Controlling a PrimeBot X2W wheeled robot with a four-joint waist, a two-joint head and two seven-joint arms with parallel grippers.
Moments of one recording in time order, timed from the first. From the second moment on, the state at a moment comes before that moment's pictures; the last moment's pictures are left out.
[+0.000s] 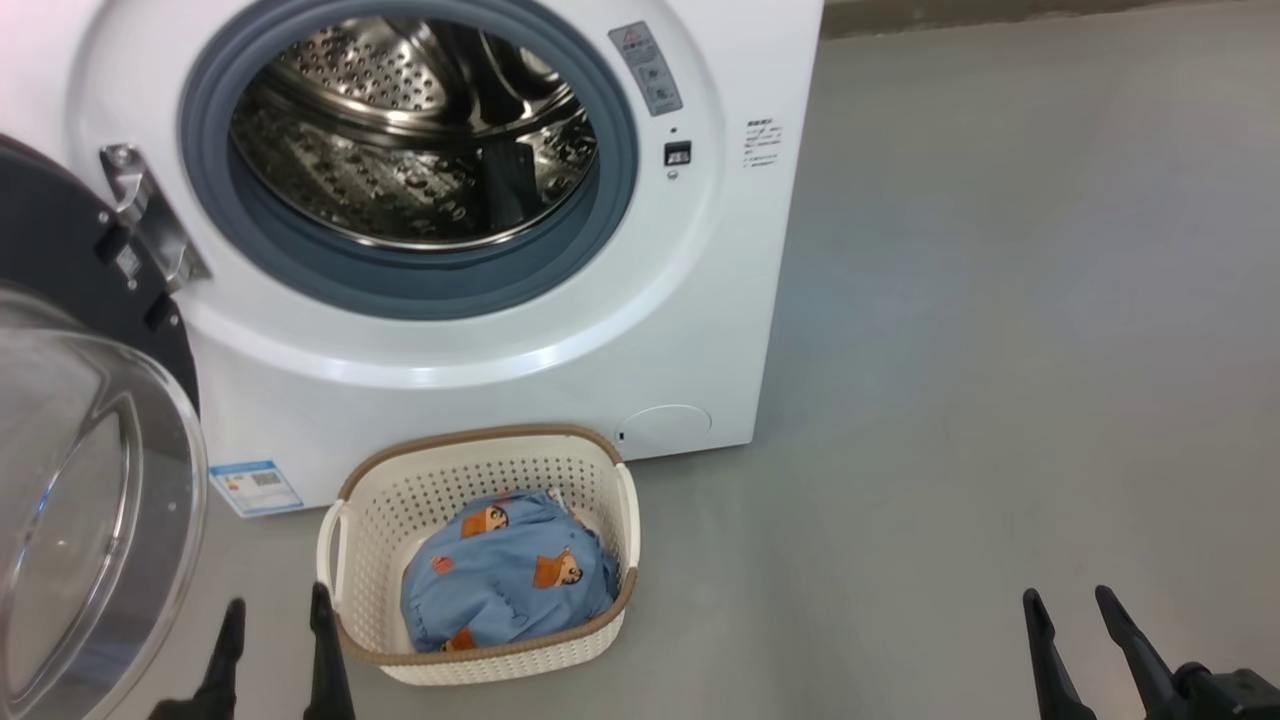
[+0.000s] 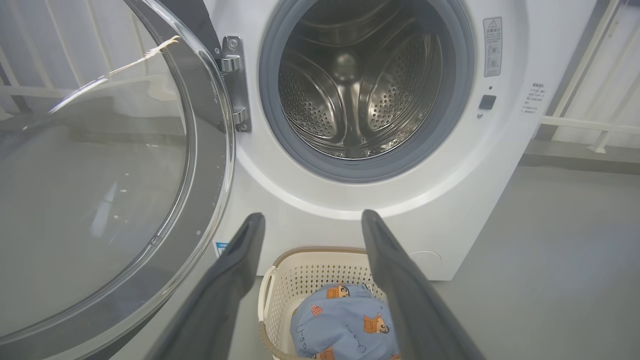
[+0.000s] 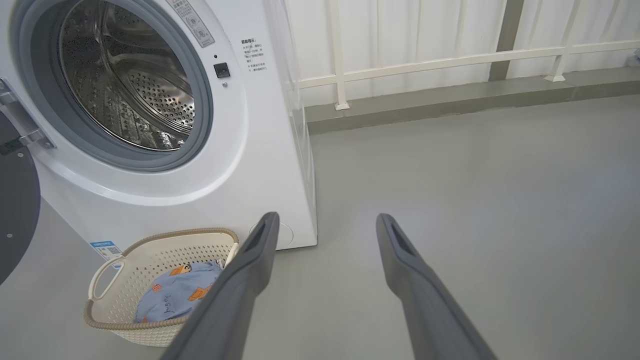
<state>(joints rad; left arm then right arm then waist) 0.07 0.05 -0.05 0.10 -0.24 0.07 -0.26 0.13 -0.10 -0.09 0.13 0.24 0.12 -0.25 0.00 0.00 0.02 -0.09</state>
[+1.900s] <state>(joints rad) 0.16 0.05 -0.05 0.09 -0.26 0.05 -0.26 0.17 -0.10 -0.11 0.12 0.21 0.12 -0.25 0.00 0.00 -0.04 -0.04</state>
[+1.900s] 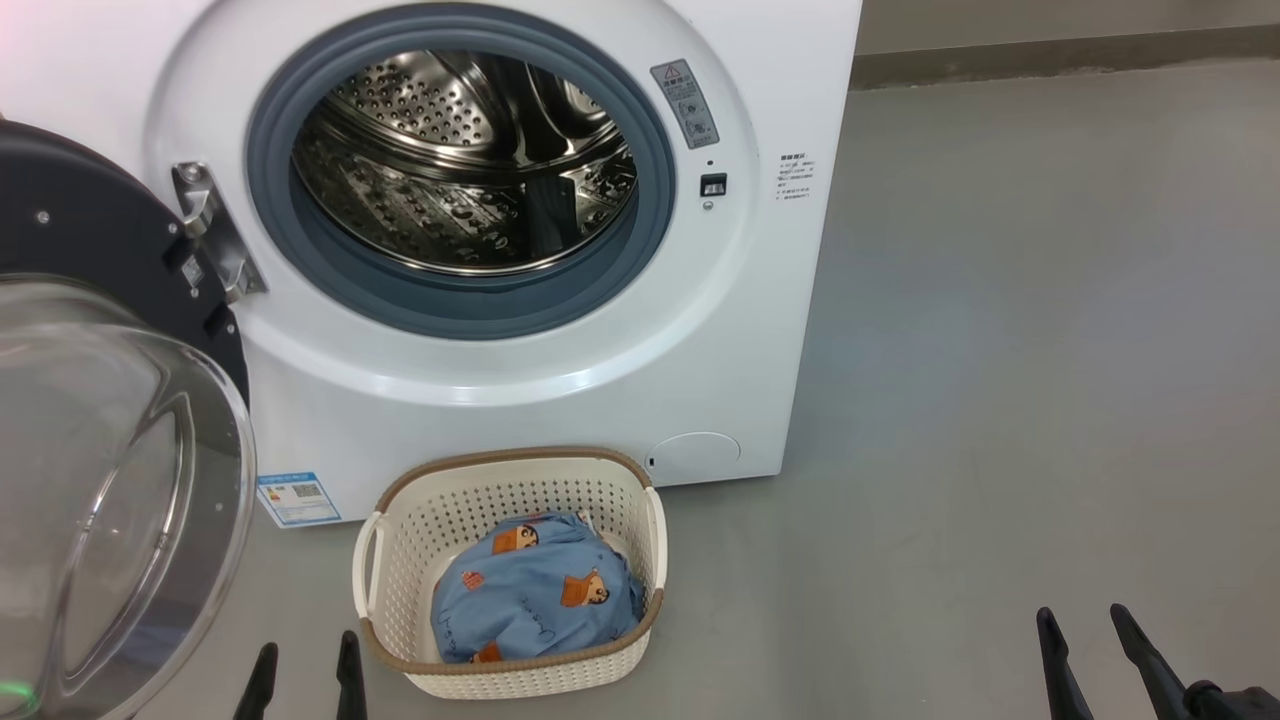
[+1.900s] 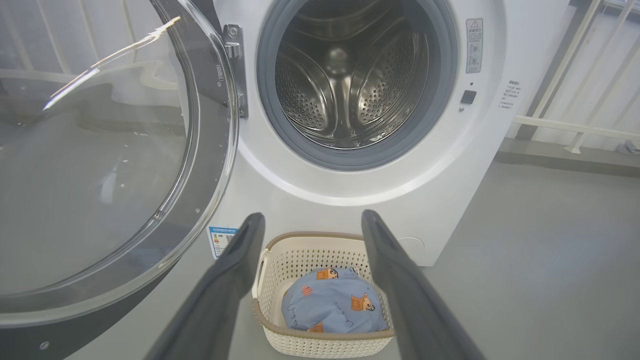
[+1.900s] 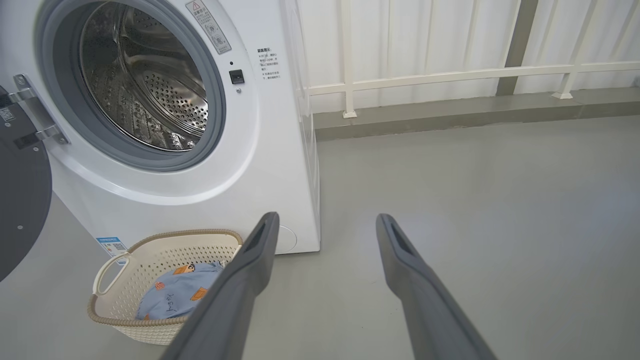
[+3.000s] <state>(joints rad) 0.16 0.05 -0.06 0.10 -0.25 0.03 -0.26 0.17 -0.10 -0.11 0.12 0.21 0.12 -0.25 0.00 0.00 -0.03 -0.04</state>
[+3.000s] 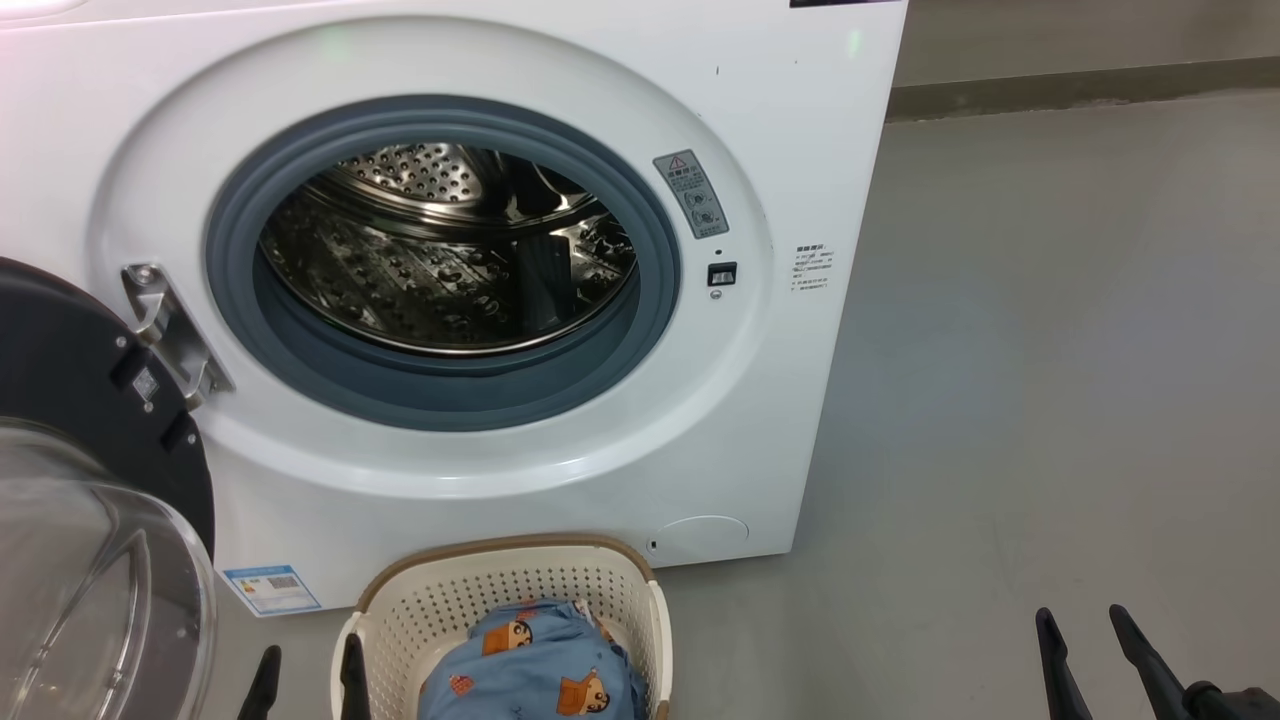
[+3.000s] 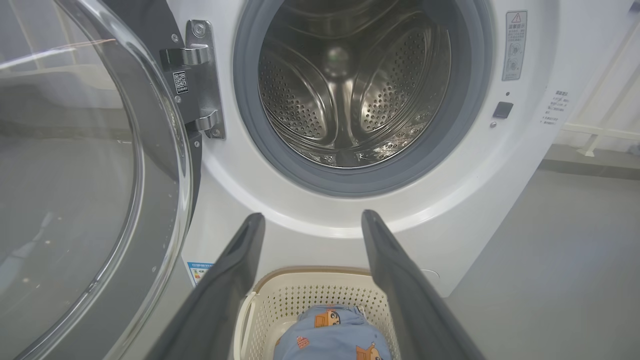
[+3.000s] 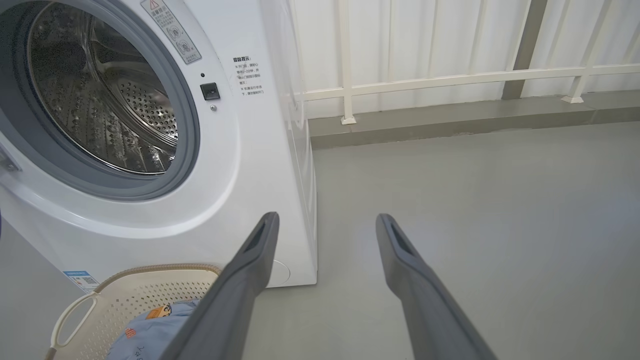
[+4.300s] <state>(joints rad) -0.19 0.05 -0.19 0.57 -0.27 -0.01 -0.20 -0.03 -0.05 -0.02 0.15 0.26 0.12 -0.25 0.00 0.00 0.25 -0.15</state>
